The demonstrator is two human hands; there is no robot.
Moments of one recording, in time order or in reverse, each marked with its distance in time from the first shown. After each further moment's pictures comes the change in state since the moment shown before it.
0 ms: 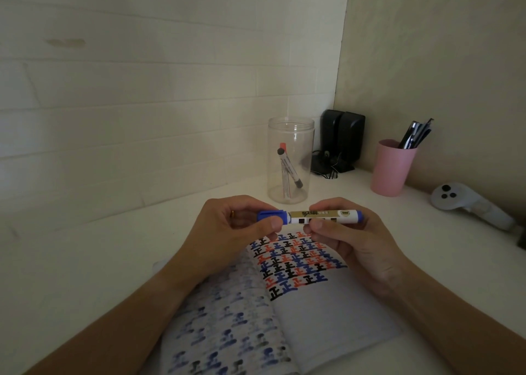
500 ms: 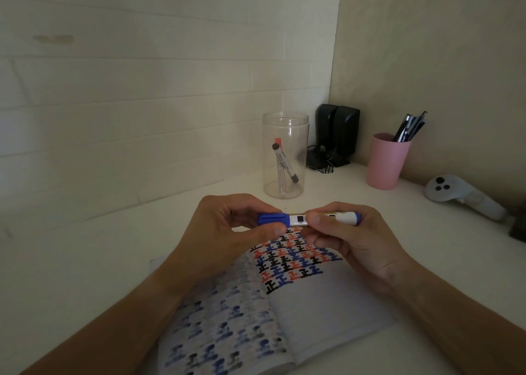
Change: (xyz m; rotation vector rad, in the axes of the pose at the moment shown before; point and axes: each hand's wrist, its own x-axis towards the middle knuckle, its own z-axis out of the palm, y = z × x) left_hand -0.006 0.007 0.002 0.097 -0.033 0.133; right_hand -0.006 0.000 -0.007 -0.089 -0.023 -0.019
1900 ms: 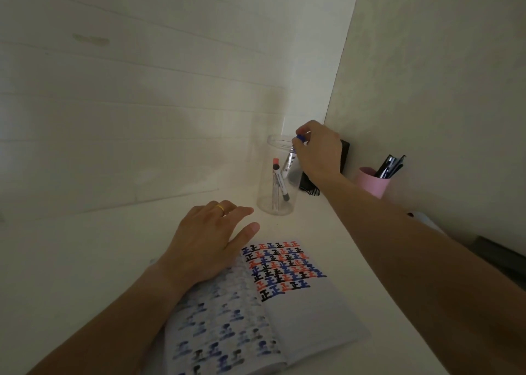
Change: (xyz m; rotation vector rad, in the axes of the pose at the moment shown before) left_hand -0.003 -0.029 -0.019 0.902 -0.044 -0.077; right_hand 0.178 -0.061 0.033 -1.140 0.540 -0.490
